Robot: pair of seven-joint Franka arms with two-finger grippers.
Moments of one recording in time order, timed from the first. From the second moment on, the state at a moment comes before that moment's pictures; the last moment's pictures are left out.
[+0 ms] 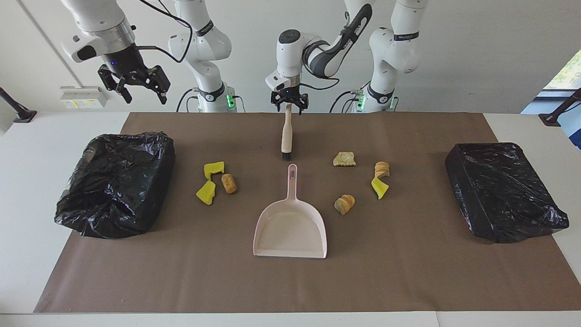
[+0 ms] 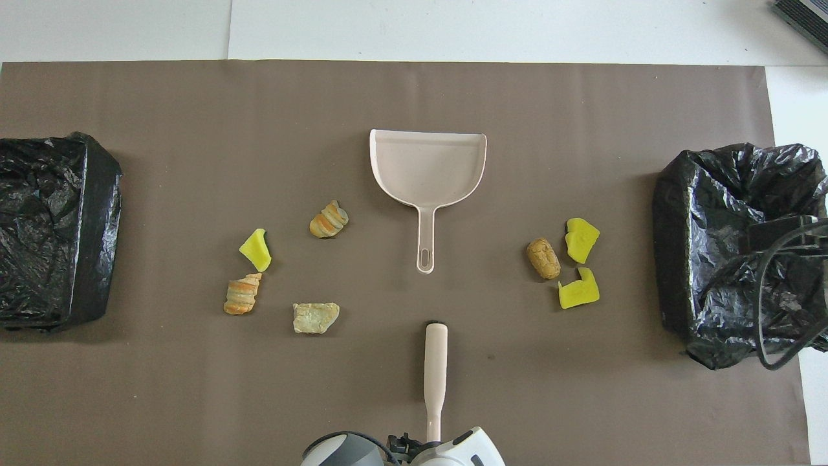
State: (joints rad) left arm -1.12 -0.04 -0.07 -2.37 -0.03 2.33 -0.90; right arm 0.05 -0.12 -0.07 -1.61 0.01 1.49 0.05
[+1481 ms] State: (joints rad) left arm -0.77 -0.15 -0.03 -2.33 0.06 2.05 -0.89; right arm 0.05 -0.12 -0.07 -1.61 0.01 1.49 0.05
